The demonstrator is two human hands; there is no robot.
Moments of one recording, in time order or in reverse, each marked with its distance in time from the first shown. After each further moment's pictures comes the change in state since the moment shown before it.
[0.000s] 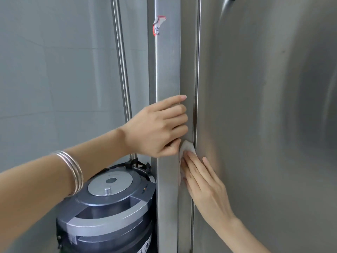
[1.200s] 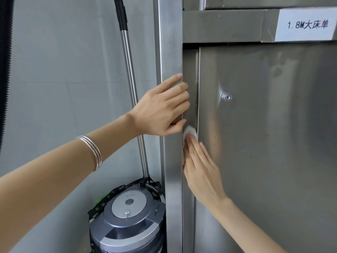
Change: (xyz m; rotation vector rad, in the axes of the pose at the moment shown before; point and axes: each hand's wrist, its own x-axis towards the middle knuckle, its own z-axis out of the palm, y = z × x) left_hand 0.095 -0.177 -0.065 0.085 -0.141 -0.105; right_hand 0.185 0.049 -0.076 0.046 -0.120 0.129
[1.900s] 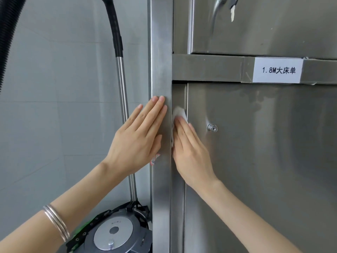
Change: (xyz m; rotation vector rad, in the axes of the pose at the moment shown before) left_hand -0.020 0.015 -0.011 -0.036 0.020 -0.492; right_hand 0.096 0.026 -0.041 0.010 0.172 -0.012
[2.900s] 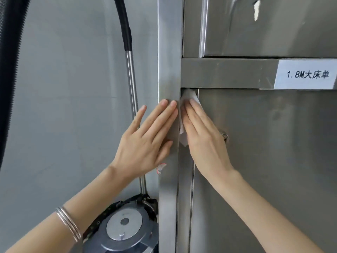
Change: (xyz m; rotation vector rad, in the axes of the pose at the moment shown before) left_hand 0.013 -0.008 0.002 0.021 -0.049 0.008; right_hand 0.053 0.020 -0.023 0.077 -0.013 -0.025
